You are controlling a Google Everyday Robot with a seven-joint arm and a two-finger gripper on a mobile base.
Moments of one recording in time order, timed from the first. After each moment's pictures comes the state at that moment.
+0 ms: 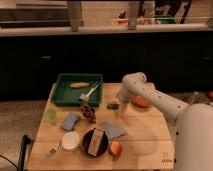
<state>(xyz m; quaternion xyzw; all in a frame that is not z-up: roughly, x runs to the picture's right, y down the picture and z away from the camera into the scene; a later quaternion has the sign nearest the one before) 0.095 0.101 0.927 -0.30 -0.14 0.00 0.94</state>
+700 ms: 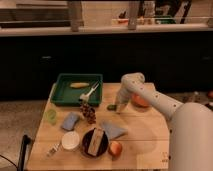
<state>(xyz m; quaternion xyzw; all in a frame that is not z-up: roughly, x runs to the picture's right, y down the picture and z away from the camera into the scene) 0.089 0.108 0.939 -0.32 -0.15 -0.01 0.94</state>
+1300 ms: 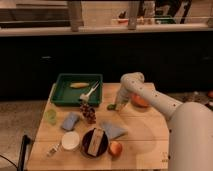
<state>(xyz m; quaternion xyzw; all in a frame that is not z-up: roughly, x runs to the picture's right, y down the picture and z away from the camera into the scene) 0.087 0.104 0.935 -0.32 -0.15 -0.02 0.94</state>
